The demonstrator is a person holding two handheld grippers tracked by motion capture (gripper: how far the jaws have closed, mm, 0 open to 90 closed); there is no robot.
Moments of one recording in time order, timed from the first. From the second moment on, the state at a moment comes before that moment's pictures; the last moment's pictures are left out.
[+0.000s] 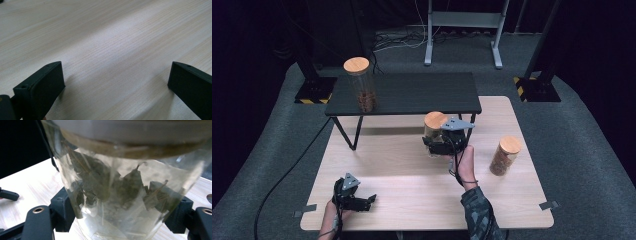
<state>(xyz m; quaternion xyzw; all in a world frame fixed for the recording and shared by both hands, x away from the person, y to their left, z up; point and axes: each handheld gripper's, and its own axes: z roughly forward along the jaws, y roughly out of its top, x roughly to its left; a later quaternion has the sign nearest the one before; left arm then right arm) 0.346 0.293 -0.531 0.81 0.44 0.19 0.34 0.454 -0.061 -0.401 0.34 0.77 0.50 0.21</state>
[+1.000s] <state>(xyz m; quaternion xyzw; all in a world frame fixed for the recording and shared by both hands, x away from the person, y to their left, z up) 0.345 0.294 -0.531 0.81 0.44 0.18 0.34 0.456 -0.055 -0.373 0.33 0.77 0.51 0.21</state>
